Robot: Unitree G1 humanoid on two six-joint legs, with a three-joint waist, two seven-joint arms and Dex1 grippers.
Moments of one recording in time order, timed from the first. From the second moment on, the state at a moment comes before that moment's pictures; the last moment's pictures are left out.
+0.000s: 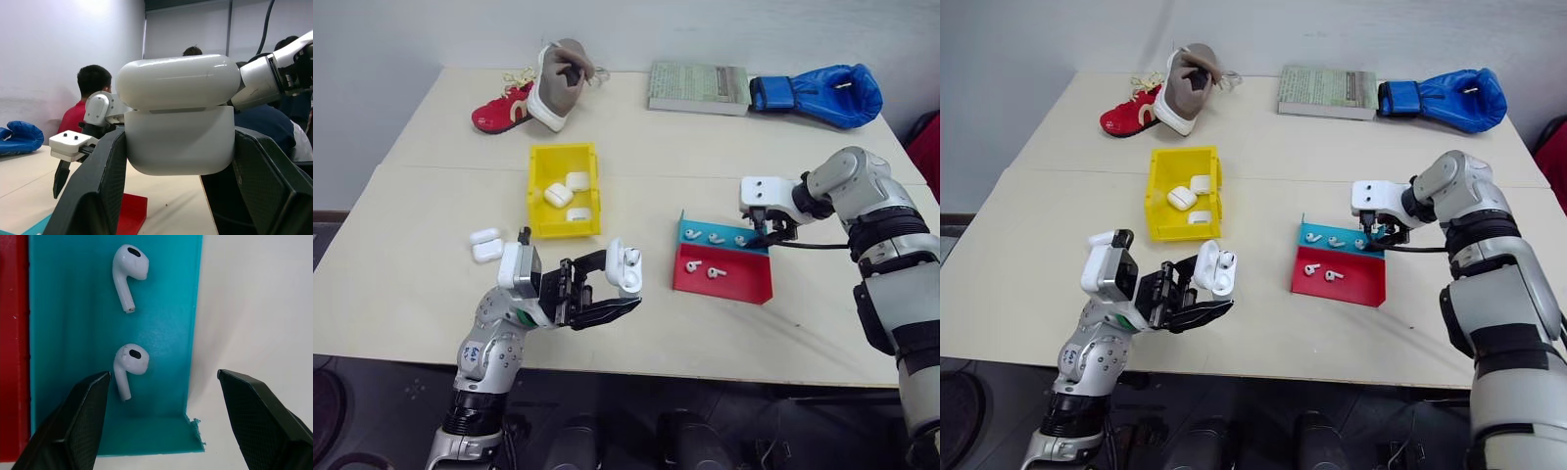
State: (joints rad) left arm -0.25 0.26 0.01 -0.18 -0.74 0.13 -1.19; right arm -1.28 -0.67 0.43 1.19 -0.39 -0.18 1.32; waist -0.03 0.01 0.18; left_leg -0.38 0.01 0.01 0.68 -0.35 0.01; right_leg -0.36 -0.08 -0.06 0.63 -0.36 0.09
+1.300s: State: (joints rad) left arm -0.25 0.28 0.02 -0.18 -0.74 0.13 -1.19; right arm -1.29 -0.64 0.43 1.19 -0.43 -0.20 1.34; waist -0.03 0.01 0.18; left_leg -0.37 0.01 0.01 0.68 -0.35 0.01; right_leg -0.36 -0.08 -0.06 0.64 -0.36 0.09
